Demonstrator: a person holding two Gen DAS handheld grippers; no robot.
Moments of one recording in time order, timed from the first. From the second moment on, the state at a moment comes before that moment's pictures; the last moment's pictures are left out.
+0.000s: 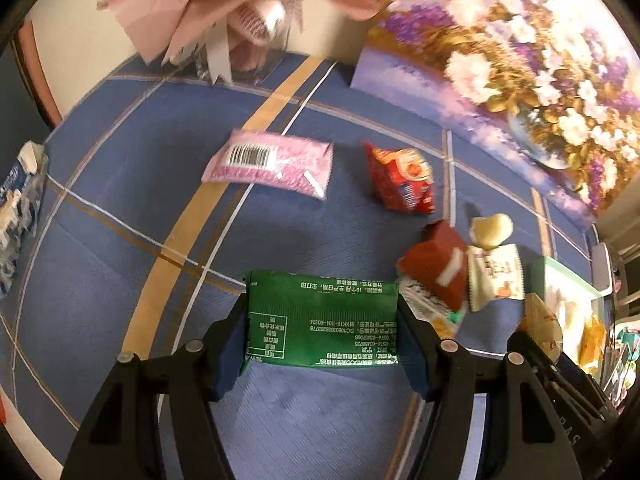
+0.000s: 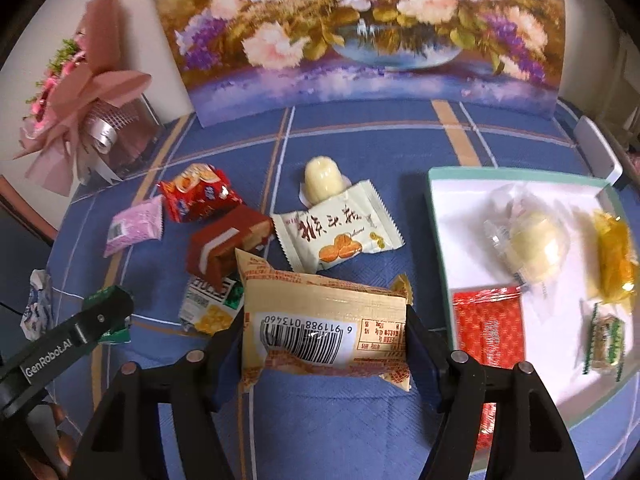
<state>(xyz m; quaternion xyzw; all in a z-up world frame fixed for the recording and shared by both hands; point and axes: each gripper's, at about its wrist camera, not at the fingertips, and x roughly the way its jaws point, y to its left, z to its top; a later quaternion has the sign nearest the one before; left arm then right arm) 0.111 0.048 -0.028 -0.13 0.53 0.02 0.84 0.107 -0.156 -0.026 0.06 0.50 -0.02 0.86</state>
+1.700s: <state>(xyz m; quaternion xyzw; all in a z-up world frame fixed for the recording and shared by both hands) 0.071 -0.142 0.047 -0.04 0.48 -0.10 0.87 0.044 -0.323 0.026 0.12 0.46 -0.15 0.87</state>
